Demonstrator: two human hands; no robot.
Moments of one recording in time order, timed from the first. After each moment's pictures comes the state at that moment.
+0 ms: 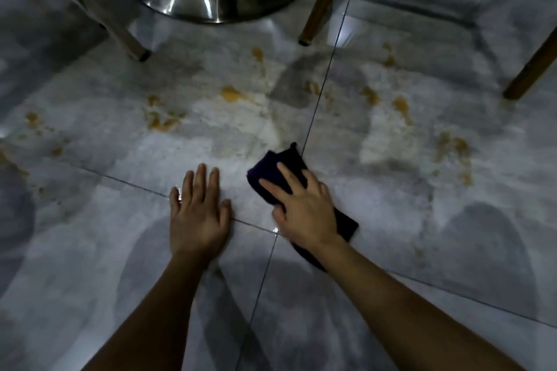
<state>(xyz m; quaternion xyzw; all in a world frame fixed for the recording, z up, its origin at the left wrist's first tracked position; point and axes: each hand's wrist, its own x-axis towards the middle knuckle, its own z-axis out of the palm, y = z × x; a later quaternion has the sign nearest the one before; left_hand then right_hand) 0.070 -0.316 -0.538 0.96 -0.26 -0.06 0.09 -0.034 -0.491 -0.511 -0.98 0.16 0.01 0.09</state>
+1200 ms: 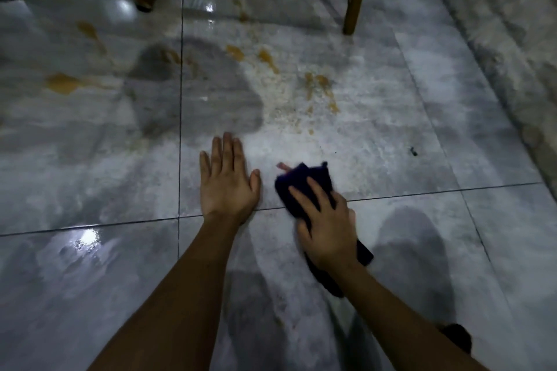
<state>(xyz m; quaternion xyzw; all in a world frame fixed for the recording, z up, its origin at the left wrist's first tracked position) -0.043 -0.474 -0.531 0.86 -0.48 -0.11 0.10 -0.233 -0.499 -0.510 -0.88 0.48 0.00 0.06</state>
